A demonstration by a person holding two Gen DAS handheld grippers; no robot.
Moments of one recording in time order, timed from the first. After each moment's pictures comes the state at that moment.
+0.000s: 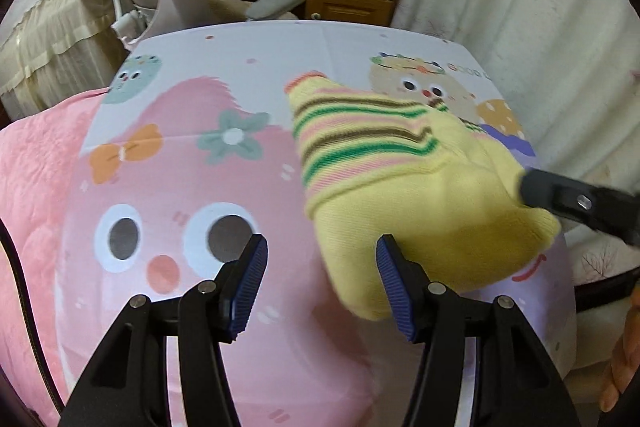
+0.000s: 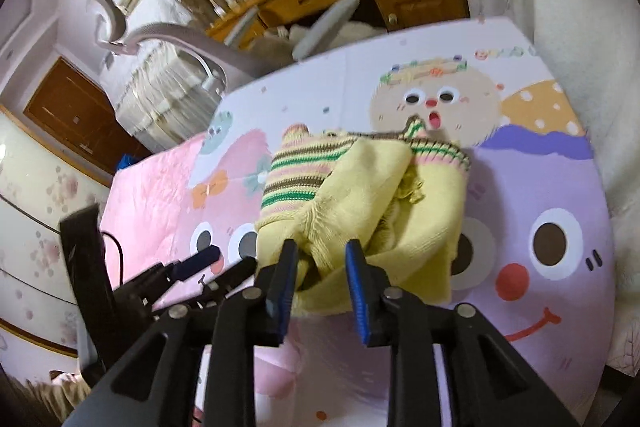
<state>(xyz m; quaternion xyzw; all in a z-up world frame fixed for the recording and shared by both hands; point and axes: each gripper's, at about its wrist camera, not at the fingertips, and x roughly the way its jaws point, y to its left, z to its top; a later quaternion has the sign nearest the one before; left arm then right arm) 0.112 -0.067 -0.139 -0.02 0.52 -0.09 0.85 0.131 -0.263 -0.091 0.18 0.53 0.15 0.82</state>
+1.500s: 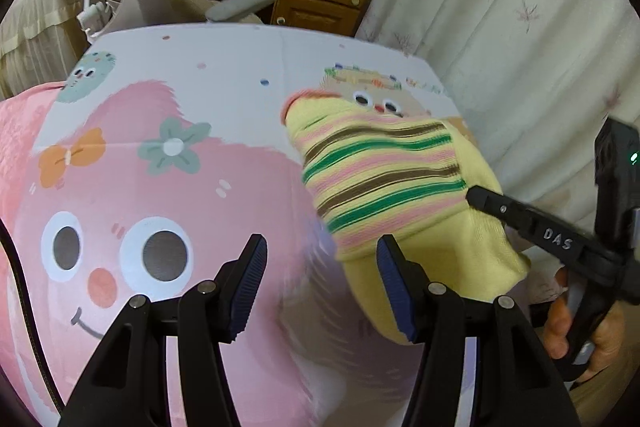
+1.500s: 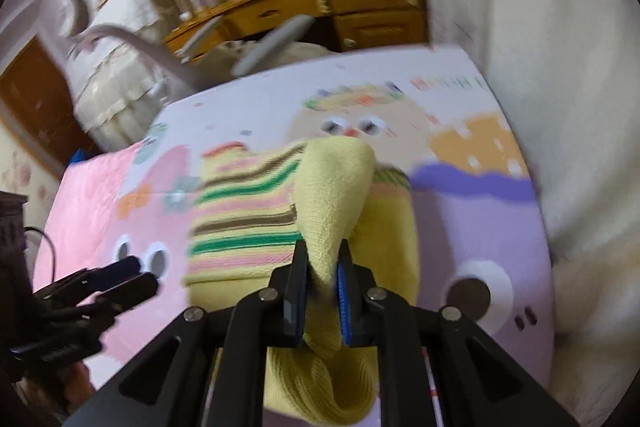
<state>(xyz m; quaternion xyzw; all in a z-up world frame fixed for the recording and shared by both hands) 0.126 -0.084 -0.140 -0.08 0.51 -0.15 0.84 0.135 -0.332 -0.133 0.14 0.49 0.07 0.86</state>
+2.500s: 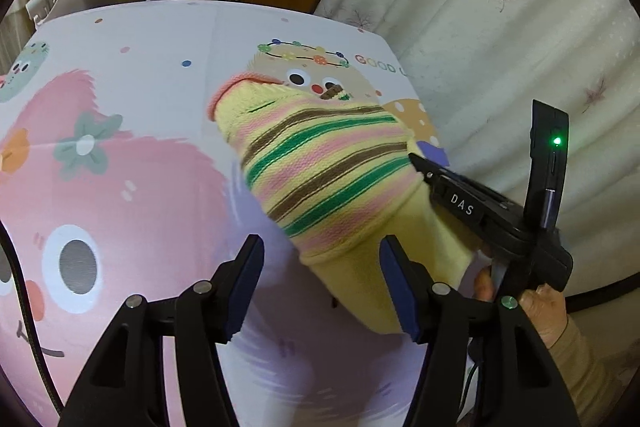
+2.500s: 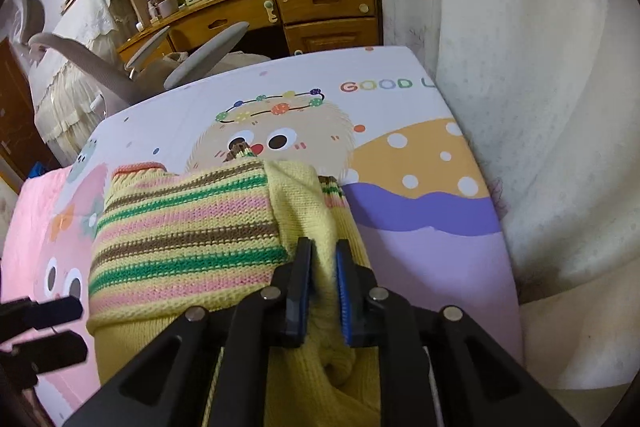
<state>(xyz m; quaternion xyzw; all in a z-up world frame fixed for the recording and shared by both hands) 0.149 -0.132 -0.147 -0.12 0.54 -0.21 0.81 0.174 -0.360 -0.160 0.09 0.47 0.01 0.88</state>
